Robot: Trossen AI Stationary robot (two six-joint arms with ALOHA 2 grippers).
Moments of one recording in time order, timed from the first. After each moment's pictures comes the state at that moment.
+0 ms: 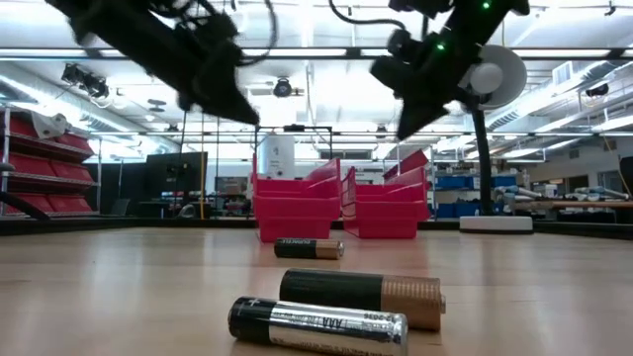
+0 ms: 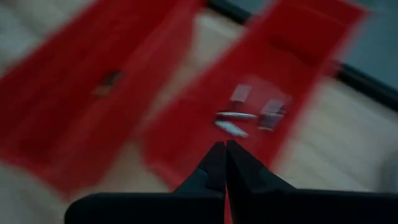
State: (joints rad) left arm -0.13 1.24 0.64 0.08 -0.68 -0.20; right arm 0.00 1.49 1.05 -0.58 0.63 0.74
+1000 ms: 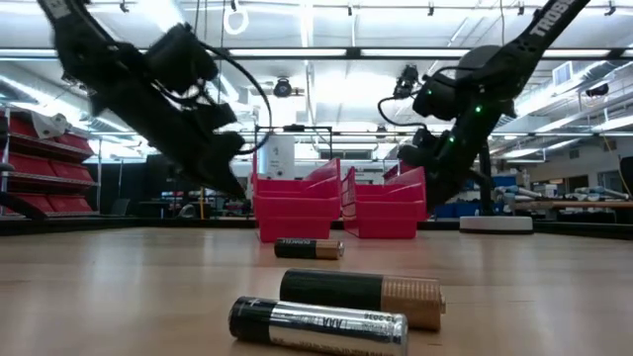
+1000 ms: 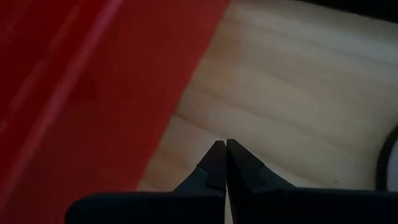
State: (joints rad) left arm 0.10 1.42 0.46 0.27 -0.53 -0.34; right arm -0.59 1.52 0.71 -0.15 0.14 0.54
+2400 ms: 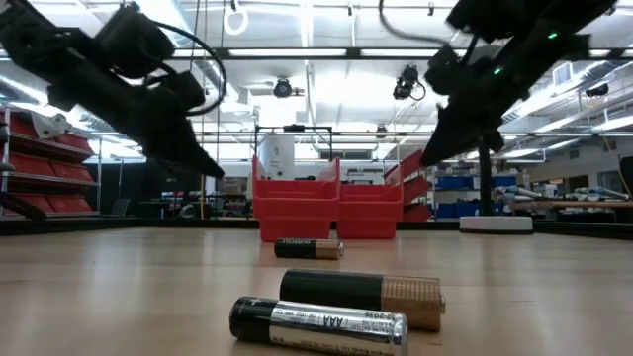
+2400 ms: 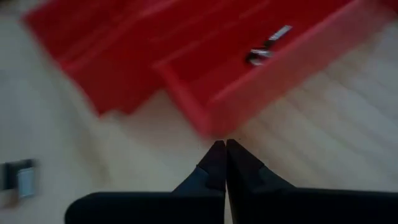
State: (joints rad) left arm 0.10 1.09 0.30 0.26 -0.12 -0.16; right arm 0.02 1.26 0.64 -0.19 0.37 0.63
